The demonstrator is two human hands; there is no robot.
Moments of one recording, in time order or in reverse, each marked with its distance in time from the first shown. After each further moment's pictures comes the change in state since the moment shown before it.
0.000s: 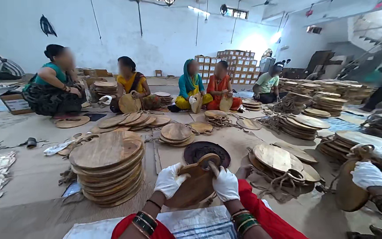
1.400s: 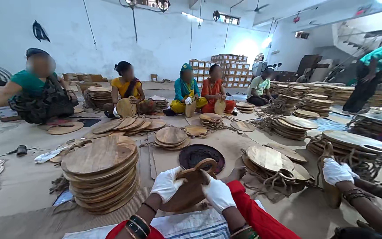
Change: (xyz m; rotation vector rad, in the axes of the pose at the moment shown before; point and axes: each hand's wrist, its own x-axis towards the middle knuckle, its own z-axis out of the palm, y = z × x) left_hand 0.002 0.028 -0.010 0.081 -0.165 0.039; right_hand -0.014 -0.024 -0.080 0.267 -0.480 0.151
